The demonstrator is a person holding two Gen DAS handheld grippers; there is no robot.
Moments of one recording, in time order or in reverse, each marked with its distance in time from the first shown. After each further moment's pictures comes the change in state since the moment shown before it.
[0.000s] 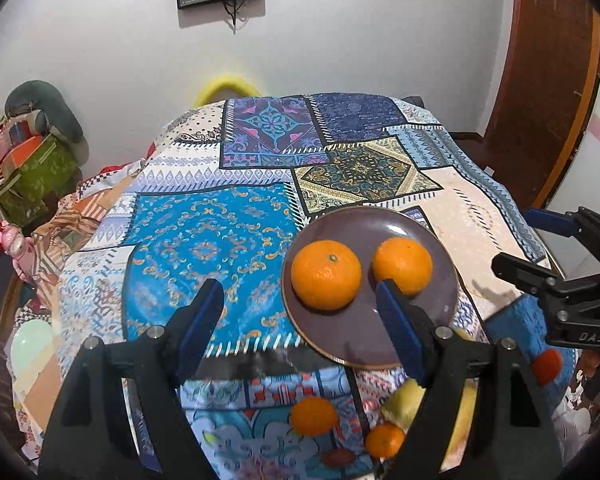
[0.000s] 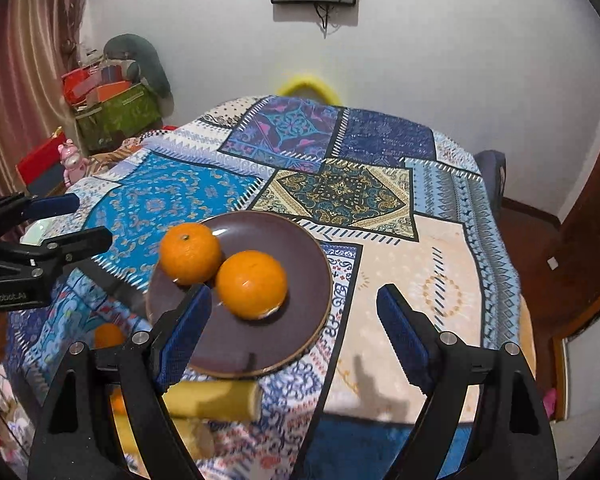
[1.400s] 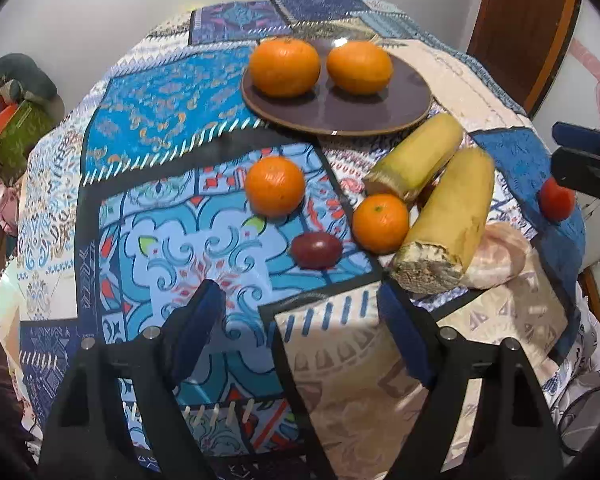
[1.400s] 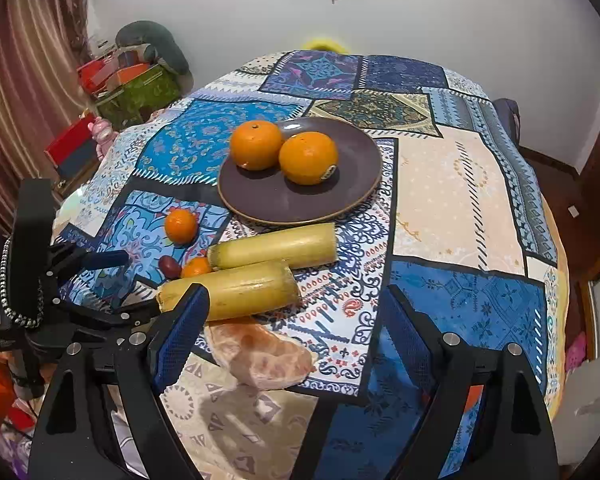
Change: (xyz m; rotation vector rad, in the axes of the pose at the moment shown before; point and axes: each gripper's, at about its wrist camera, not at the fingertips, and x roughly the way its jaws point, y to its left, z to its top) left arm 0.003 -0.022 -0.148 0.076 0.231 -0.066; right arm -0.043 0.039 -0.100 0.090 0.105 0.092
